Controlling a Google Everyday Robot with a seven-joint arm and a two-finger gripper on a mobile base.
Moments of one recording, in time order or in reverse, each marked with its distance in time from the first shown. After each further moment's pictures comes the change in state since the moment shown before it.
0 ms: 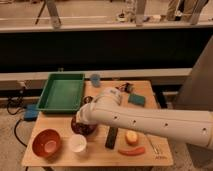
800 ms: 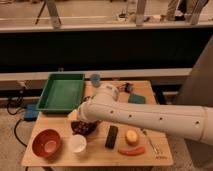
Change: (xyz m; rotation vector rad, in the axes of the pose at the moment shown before) arm 0.005 0.003 0.006 -0.028 -0.038 -0.009
